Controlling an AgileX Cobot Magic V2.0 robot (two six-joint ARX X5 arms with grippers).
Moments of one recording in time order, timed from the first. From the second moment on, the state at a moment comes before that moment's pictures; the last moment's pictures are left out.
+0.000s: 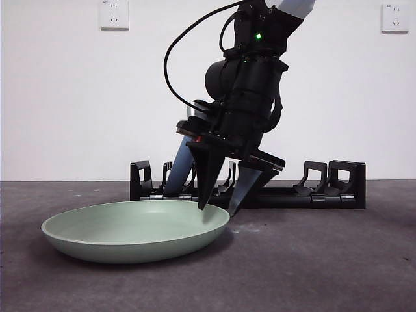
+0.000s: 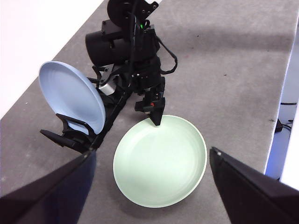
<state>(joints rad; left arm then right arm) -0.46 0.72 1.18 -1.01 0.31 0.57 0.58 2.16 1.74 -0.99 -0.28 0.01</state>
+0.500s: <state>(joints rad) -0.50 0.74 1.18 -1.01 0.31 0.57 0.59 2.16 1.67 -0.95 -0.29 0.03</state>
